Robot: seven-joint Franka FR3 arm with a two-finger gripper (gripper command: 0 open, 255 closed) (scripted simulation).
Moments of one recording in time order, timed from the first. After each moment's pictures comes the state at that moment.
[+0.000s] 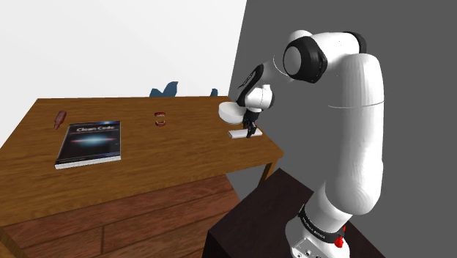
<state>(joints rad) 0.04 0.49 -0.53 -2.10 0.41 2.51 -1.80</state>
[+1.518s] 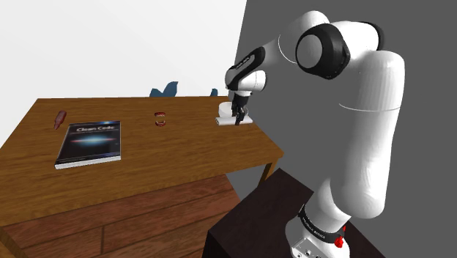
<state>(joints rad) 0.22 0.35 -0.58 -2.04 0.26 2.34 -1.55</state>
